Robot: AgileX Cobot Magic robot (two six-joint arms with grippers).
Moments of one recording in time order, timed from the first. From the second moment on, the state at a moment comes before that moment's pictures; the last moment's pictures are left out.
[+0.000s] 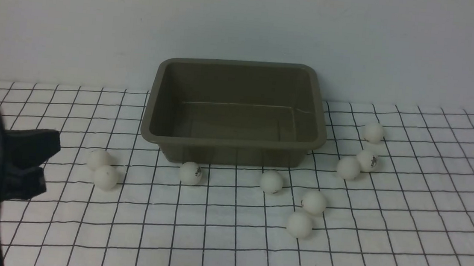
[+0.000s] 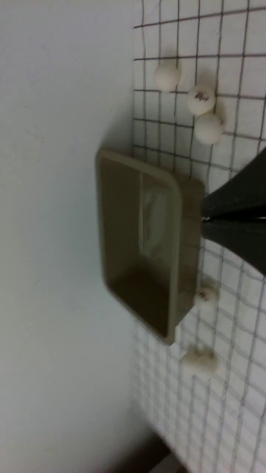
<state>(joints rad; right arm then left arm) 0.02 0.77 -0.77 0.56 0.77 -0.52 0.08 0.74 -0.56 -1.00 0.55 0.80</state>
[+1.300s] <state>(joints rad) 0.02 1.32 -1.15 0.36 0.88 -0.38 0.08 1.86 -1.31 -0.33 0.68 0.26</state>
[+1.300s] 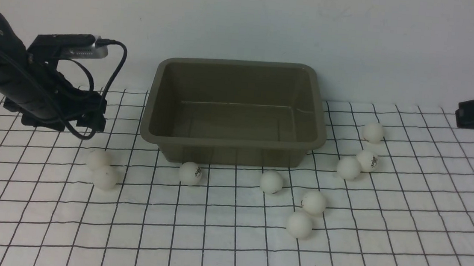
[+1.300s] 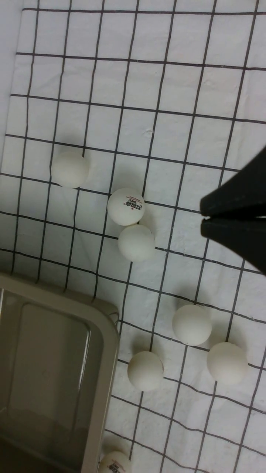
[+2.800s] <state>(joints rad) 0.02 1.32 -1.15 0.36 0.88 -0.39 0.03 2.04 -1.32 -0.40 0.63 0.34</state>
